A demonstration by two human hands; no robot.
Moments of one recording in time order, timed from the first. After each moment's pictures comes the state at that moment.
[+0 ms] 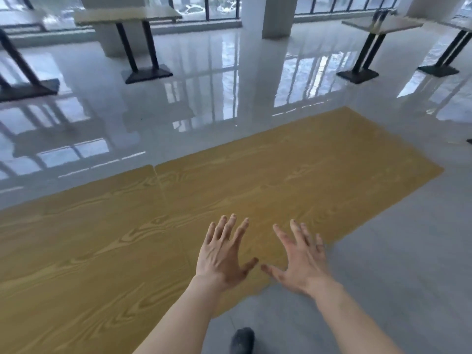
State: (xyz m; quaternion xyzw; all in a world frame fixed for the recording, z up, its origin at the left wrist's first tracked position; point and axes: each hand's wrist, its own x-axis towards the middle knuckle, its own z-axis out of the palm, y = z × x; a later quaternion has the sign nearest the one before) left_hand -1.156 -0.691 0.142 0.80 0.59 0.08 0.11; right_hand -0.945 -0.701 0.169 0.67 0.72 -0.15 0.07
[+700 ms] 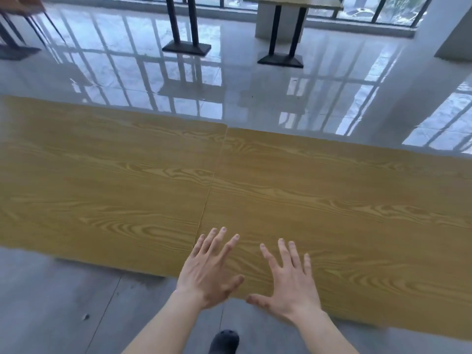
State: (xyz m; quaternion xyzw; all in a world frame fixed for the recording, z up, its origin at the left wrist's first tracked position) left_hand -1.111 -0.752 0.028 0.59 0.80 0.07 0.12; right_hand -0.927 -0.644 0.049 0.40 0.89 -0.14 0.16
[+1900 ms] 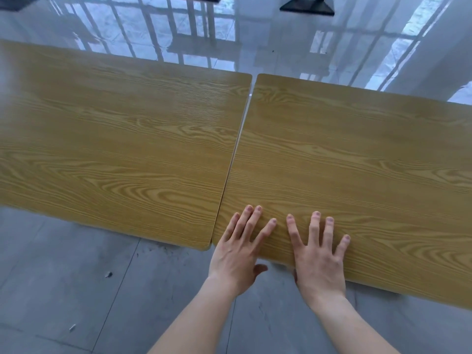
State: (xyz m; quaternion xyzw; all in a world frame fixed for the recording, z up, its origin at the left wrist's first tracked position) left_hand -1.105 -0.757 -0.044 0.64 0.77 0.04 0.07; right_hand -0.950 -0.658 -0.018 0.43 0.89 0.01 0.15
